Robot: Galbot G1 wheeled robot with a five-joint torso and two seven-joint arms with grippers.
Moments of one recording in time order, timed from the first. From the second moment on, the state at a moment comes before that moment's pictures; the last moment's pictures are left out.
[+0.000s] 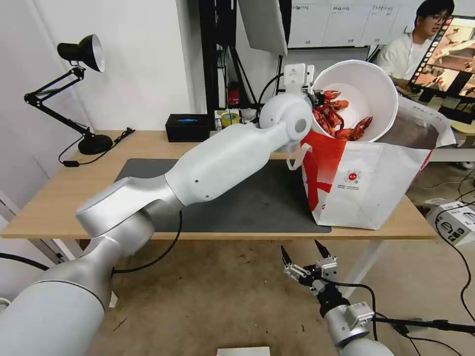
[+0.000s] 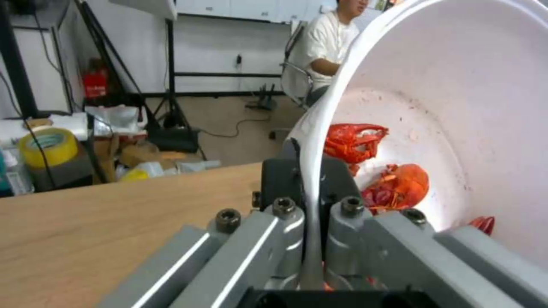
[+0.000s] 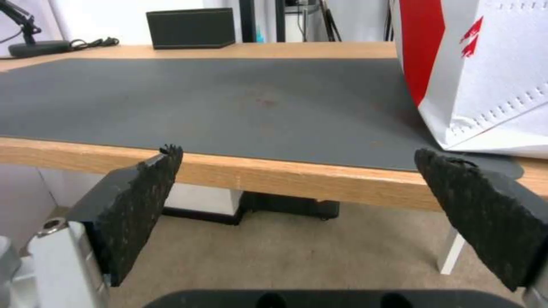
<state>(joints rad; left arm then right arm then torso) -0.20 -1.48 0.59 -1.33 -1.36 0.33 -0.69 -1.61 1.00 0.23 2.11 0.36 0.12 0.27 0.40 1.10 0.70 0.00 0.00</state>
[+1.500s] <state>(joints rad) -0.17 -1.36 0.63 -1.50 -1.43 0.44 -0.62 -1.61 1.00 0.23 2.11 0.36 0.12 0.27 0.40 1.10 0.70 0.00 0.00</state>
